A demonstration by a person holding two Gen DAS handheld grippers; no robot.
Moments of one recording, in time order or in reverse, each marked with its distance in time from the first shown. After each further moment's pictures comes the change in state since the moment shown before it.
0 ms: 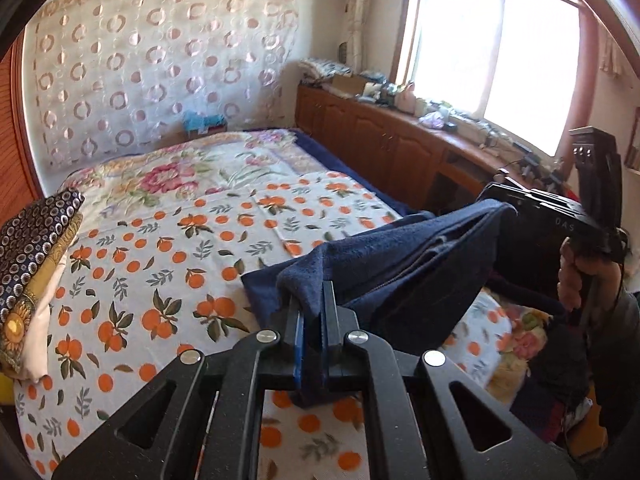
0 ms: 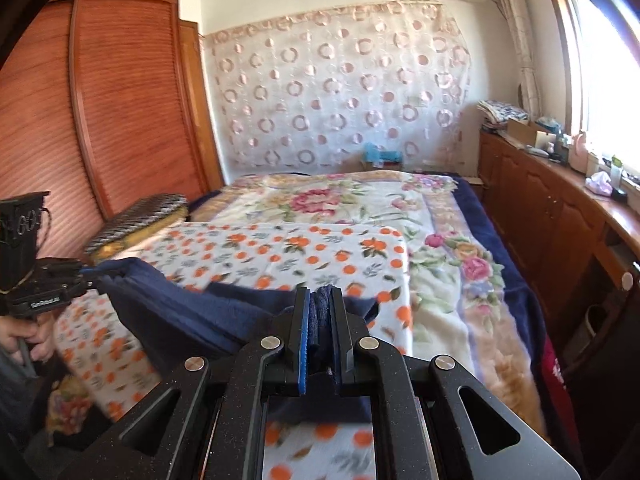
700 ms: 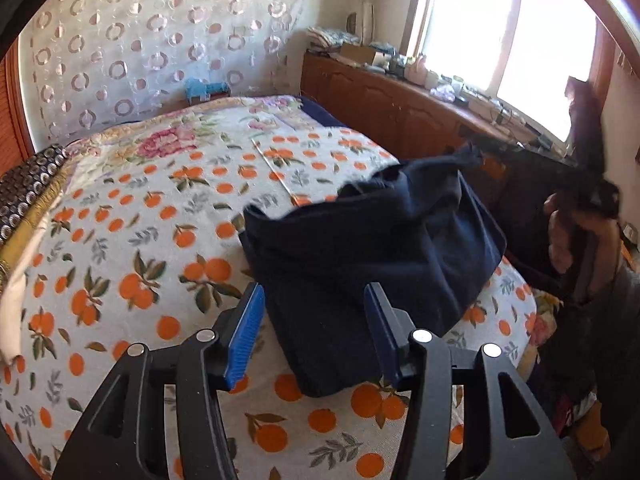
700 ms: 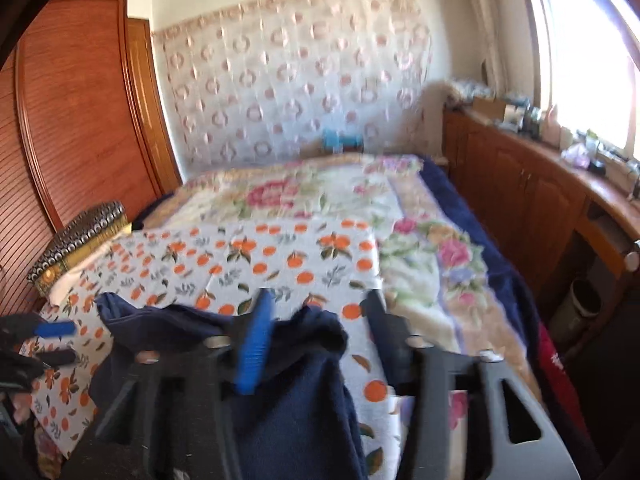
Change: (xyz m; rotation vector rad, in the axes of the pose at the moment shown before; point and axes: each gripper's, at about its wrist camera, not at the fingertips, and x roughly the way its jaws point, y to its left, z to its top) left arm 0.042 0.005 -0.028 -0.015 0.108 -0.002; right arm 0.046 -0.003 0.023 0.074 0.014 -0.114
